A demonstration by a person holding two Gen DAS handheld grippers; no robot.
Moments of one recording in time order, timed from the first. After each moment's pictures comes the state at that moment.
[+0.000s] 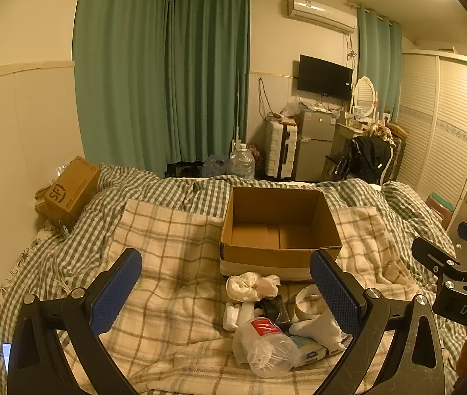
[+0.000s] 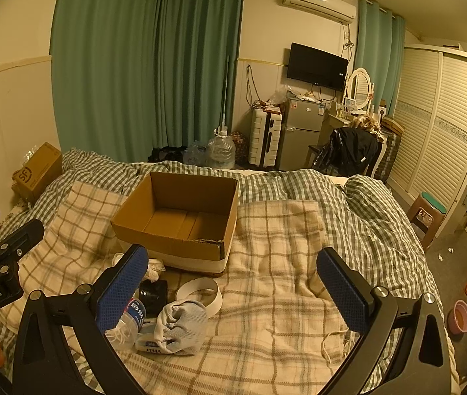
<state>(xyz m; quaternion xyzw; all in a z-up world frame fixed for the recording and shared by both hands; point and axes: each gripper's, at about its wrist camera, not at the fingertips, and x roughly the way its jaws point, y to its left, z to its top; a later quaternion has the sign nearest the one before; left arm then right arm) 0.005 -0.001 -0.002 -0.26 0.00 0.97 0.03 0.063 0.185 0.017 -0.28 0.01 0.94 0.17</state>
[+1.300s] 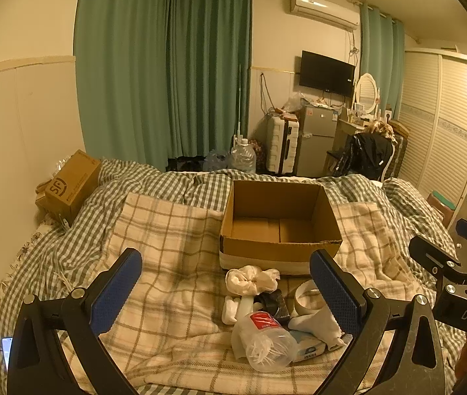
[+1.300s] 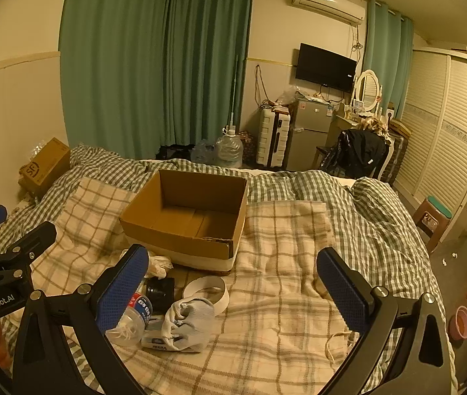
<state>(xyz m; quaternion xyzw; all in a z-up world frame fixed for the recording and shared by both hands) 0.006 -0.001 -0.005 -0.27 -0.01 0.96 0.03 0.061 0.179 0.018 -0.29 0.00 0.95 0.15</state>
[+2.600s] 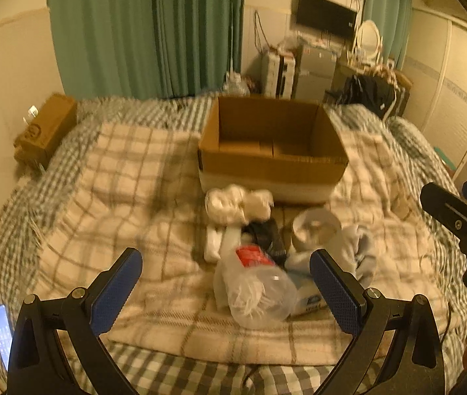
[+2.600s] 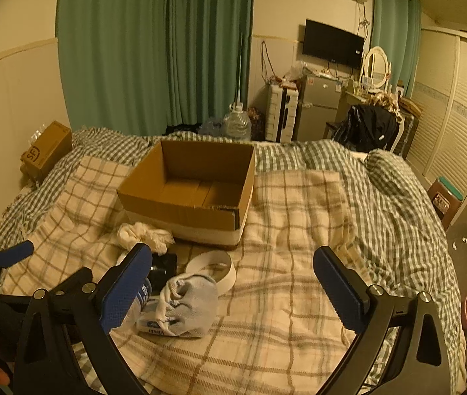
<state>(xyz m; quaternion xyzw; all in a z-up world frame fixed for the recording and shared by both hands) -0.015 0.030 -0.087 -0.41 0.02 0.91 0.06 0.051 0.192 -0.024 -0.33 0.03 0.93 0.14</state>
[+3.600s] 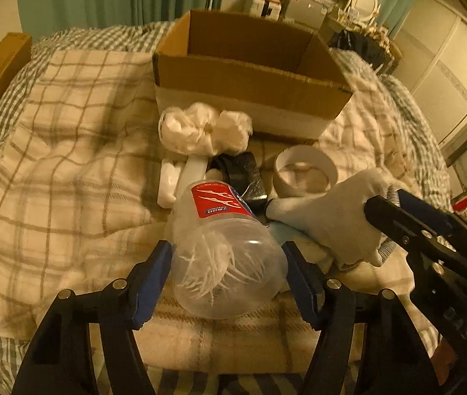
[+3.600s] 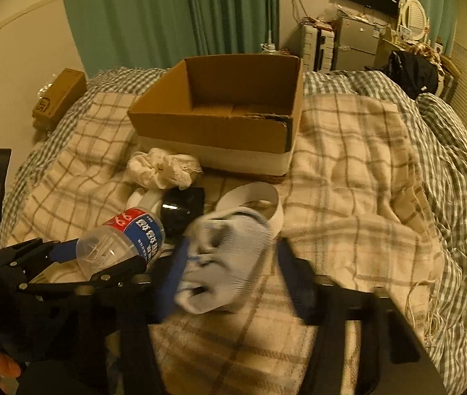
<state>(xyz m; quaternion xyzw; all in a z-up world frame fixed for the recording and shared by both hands) -0.041 0.039 -0.148 -0.52 -0.02 0.84 0.13 0.016 0.187 -0.108 -0.44 0.07 0.89 0.06</state>
